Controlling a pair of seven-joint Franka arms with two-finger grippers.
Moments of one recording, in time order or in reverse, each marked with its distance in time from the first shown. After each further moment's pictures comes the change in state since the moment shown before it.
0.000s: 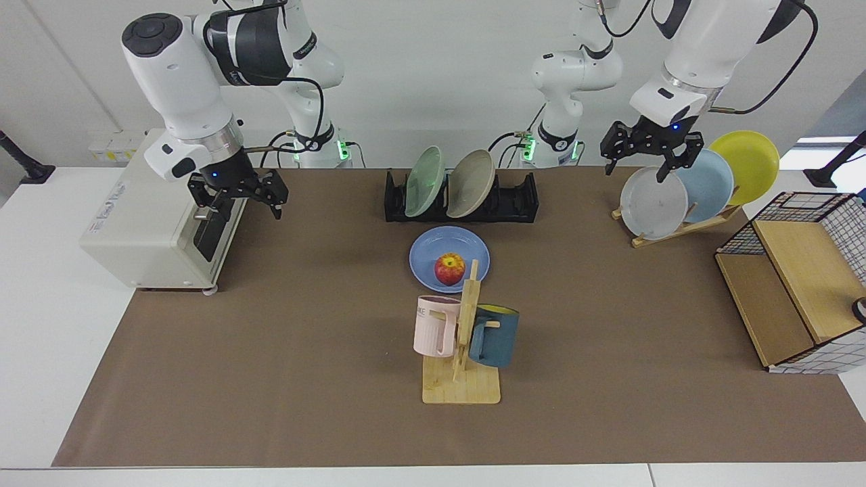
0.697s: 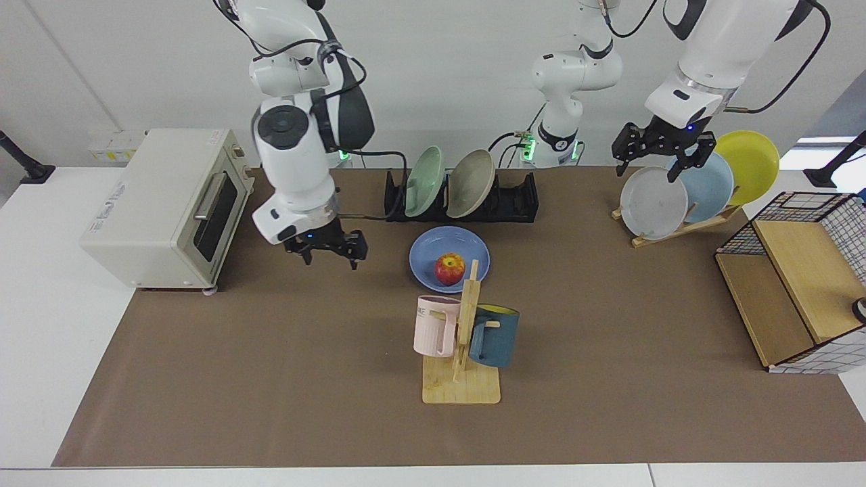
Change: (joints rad) left arm 0.020 0.000 0.013 0.000 0.003 -0.001 0.000; right arm 0.165 0.217 -0.009 0.046 -0.005 0.153 0.293
